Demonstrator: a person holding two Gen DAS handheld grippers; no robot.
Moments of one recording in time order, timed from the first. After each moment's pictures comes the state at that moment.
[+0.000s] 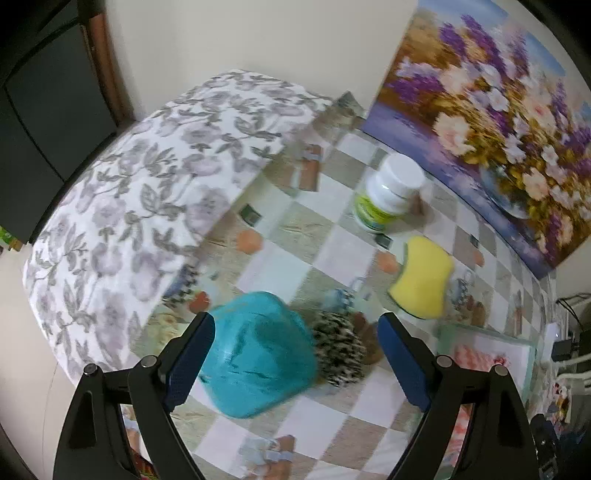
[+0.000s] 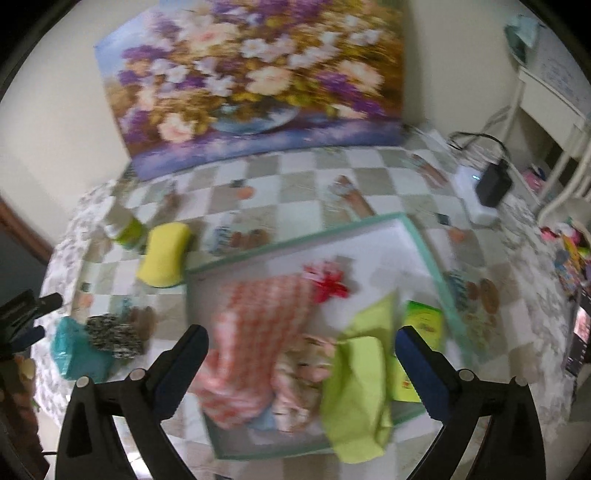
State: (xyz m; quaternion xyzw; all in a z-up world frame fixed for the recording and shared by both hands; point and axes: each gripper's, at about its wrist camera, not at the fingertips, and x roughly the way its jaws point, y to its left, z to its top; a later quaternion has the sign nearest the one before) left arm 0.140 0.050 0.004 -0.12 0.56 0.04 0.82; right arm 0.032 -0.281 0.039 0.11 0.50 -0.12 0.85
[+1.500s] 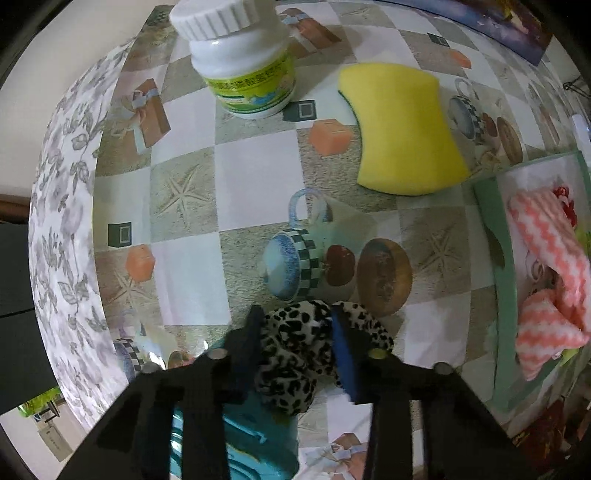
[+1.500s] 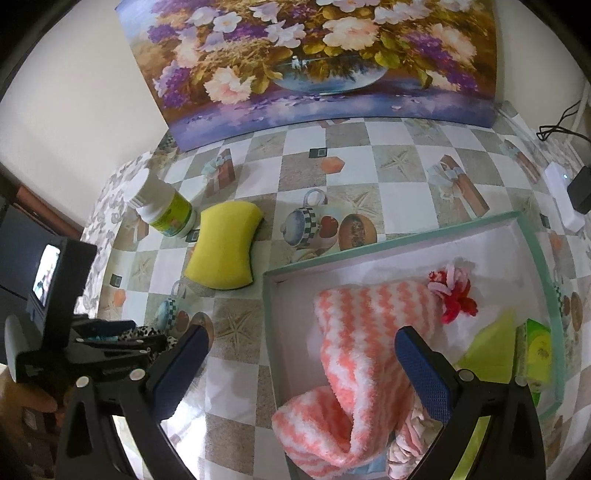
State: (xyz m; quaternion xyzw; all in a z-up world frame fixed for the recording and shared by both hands) left arm 0.195 -0.049 -0.091 0.18 0.69 -0.14 0.69; right arm 0.103 -0.236 -0.014 0.15 0.54 -0.05 0.83
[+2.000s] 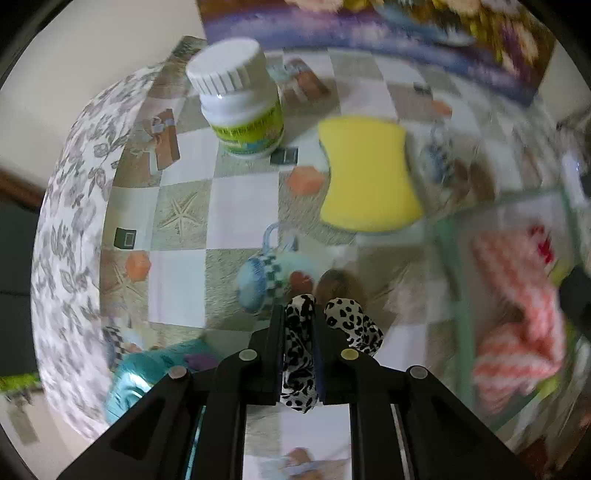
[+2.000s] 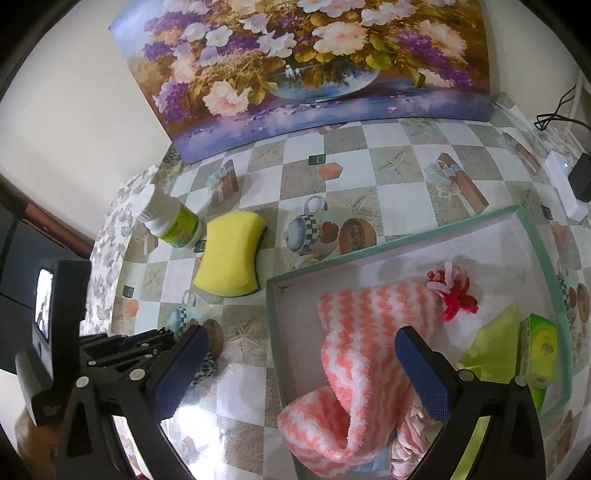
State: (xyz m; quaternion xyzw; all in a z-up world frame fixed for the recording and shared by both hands) left arm 0.169 -0.058 -0.052 0.10 0.63 -0.11 0.76; right arm 0.099 -0.246 -0.008 0.18 0.53 -0.04 0.83
